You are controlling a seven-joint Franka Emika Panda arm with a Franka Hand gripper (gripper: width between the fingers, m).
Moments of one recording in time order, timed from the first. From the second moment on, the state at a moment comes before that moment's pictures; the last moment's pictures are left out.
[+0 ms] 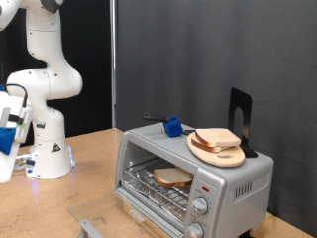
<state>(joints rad) -0.13 0.15 -0.72 -2.27 0.88 1.40 -0.43</state>
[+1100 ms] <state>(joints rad) -0.12 0.38 -0.59 -2.27 0.98 1.68 -0.55</state>
